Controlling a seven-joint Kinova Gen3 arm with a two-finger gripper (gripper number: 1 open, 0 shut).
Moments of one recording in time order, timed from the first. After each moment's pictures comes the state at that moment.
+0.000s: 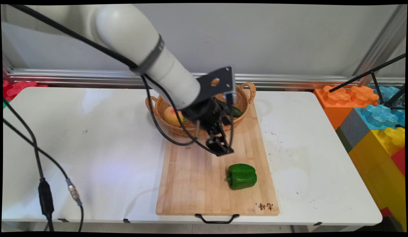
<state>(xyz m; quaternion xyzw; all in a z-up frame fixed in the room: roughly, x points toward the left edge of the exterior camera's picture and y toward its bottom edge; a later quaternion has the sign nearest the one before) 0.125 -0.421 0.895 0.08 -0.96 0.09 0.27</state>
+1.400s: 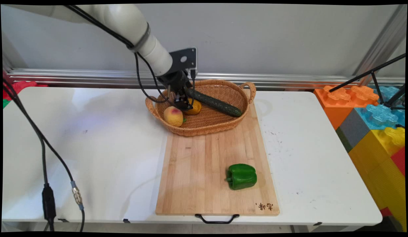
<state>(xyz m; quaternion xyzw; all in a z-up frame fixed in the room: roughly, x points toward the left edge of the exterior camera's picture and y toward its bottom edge) 0.233 -0.559 0.852 0.09 -0.97 0.19 0.15</state>
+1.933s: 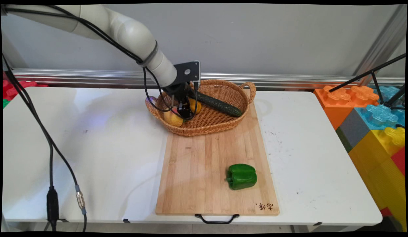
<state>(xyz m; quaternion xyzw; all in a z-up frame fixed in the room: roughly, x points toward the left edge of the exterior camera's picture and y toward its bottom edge) 0.228 -0.571 0.808 0.09 -0.97 0.19 0.14</state>
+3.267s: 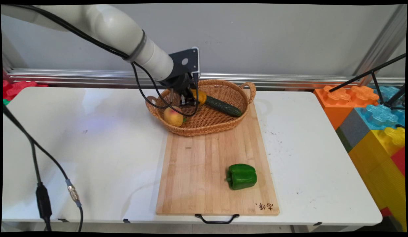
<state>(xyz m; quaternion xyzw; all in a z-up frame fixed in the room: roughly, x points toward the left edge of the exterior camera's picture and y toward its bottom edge) 0.217 -0.519 0.864 0.09 -0.95 0.24 0.17</state>
